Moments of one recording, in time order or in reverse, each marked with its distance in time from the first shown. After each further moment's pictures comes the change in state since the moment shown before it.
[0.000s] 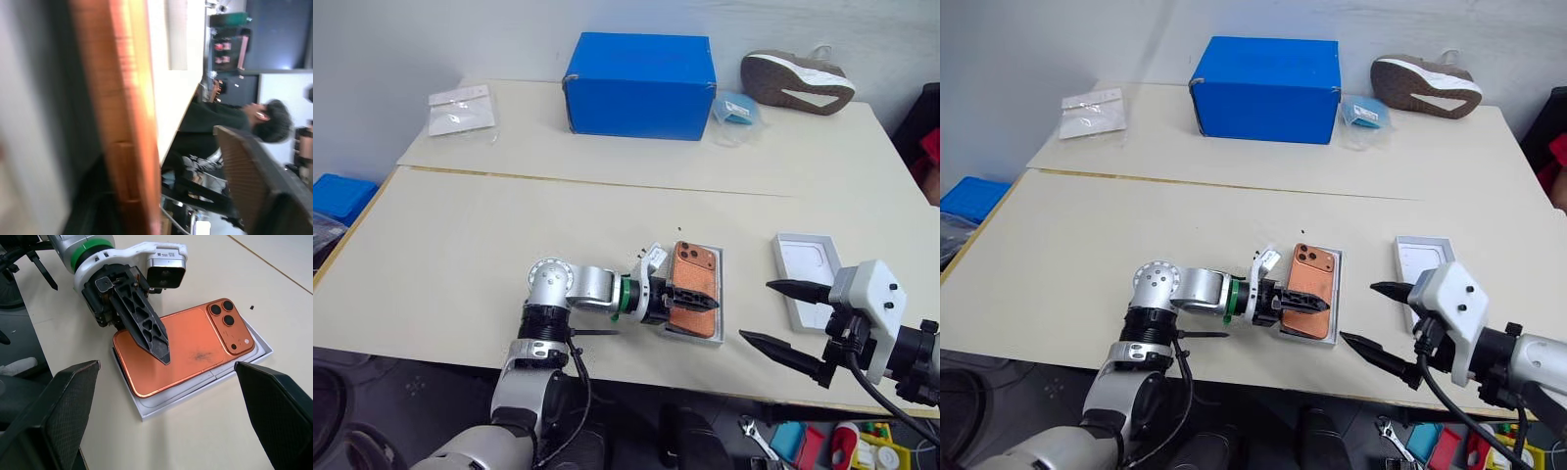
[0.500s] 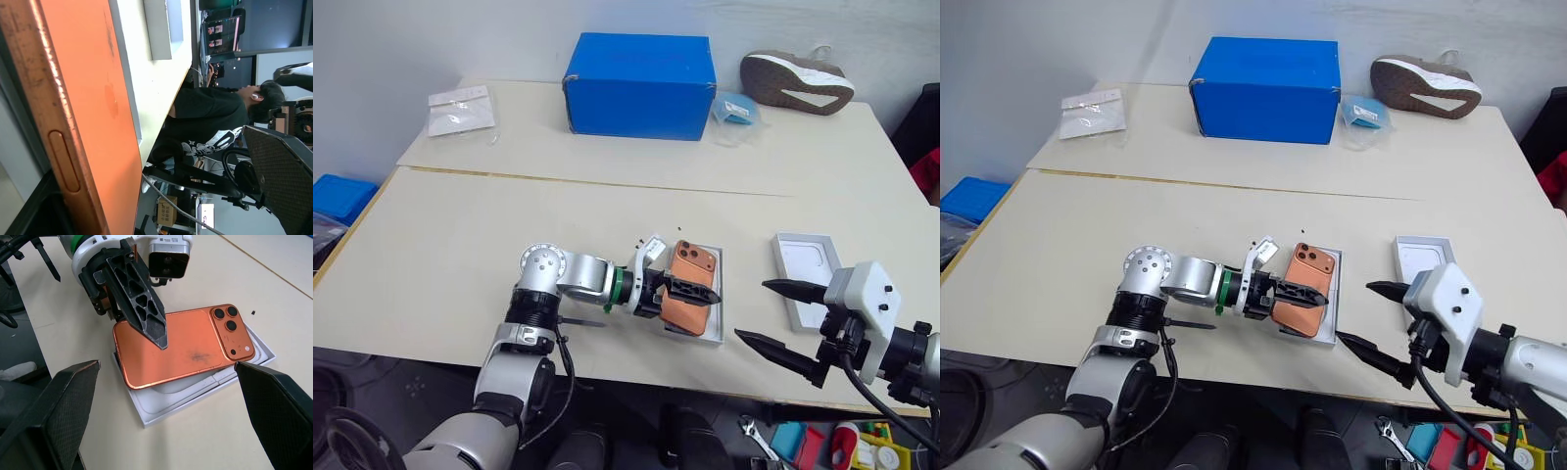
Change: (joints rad) left arm -0.083 0.107 -0.127 0.038 -0.080 0.001 -0.043; right arm 0.027 0.000 0.037 0.000 0.007 -0.055 -0.050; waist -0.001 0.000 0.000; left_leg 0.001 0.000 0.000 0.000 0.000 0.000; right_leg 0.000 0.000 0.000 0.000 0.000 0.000
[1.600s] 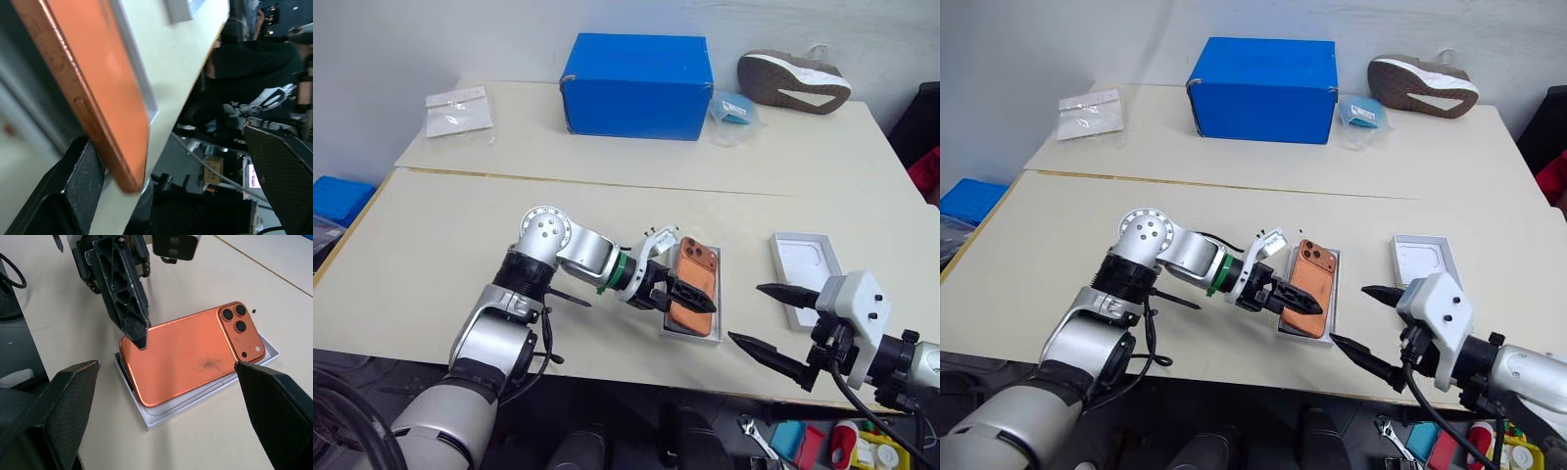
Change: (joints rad) left arm -0.163 0.188 -0.286 0.022 -0.132 0.001 -0.026; right arm 0.054 0.011 0.074 0.013 -0.021 -0.103 -0.051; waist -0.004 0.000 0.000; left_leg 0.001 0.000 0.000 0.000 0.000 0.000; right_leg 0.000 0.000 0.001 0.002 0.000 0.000
